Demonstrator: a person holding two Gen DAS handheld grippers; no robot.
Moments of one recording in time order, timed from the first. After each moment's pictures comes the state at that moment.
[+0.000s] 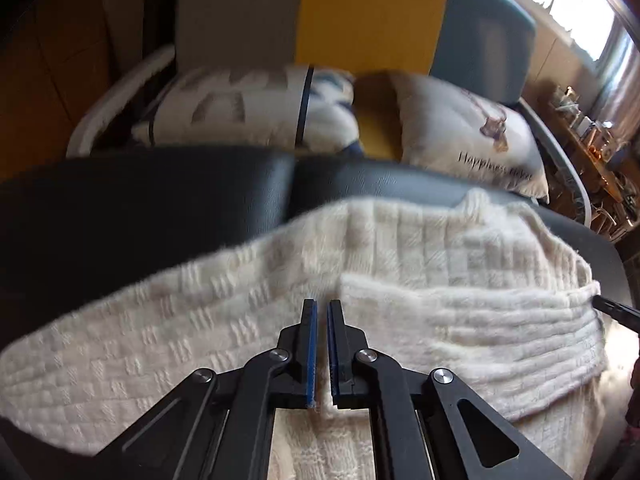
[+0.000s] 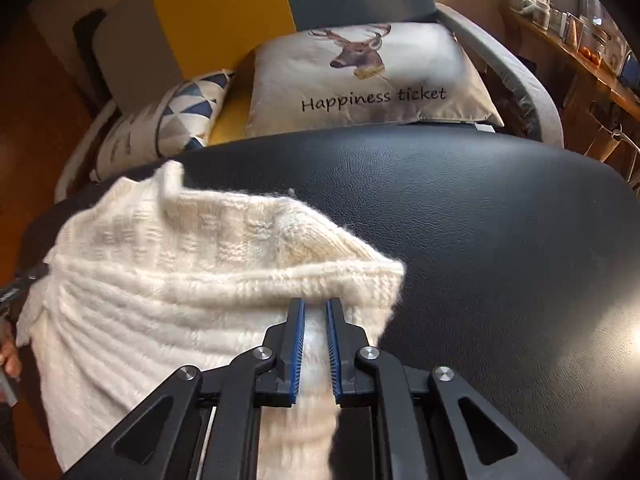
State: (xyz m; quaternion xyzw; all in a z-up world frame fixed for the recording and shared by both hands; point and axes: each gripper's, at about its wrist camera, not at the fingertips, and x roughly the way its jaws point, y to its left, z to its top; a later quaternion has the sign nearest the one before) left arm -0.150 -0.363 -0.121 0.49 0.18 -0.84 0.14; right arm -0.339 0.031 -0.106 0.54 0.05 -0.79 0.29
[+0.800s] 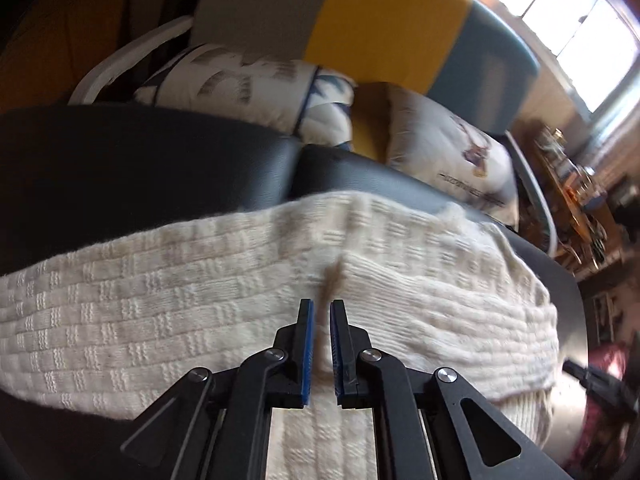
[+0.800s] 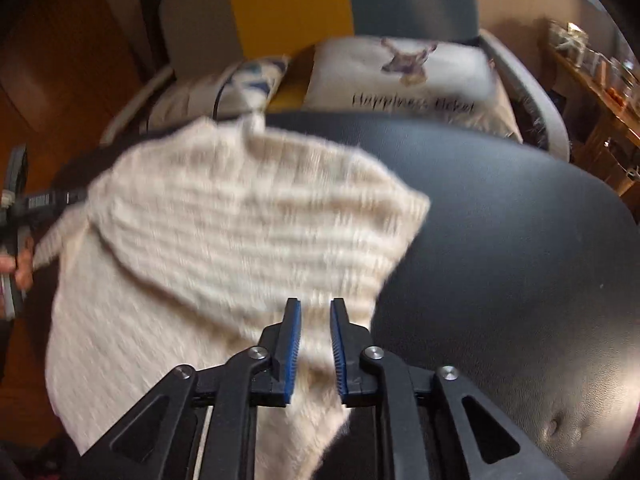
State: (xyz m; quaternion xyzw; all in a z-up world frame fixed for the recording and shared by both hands) left arm -0.107 -0.363 -0.100 0.47 0.24 -0.84 0.12; right arm -0.288 0.046 -0.082 0.51 0.08 -0.80 0.31
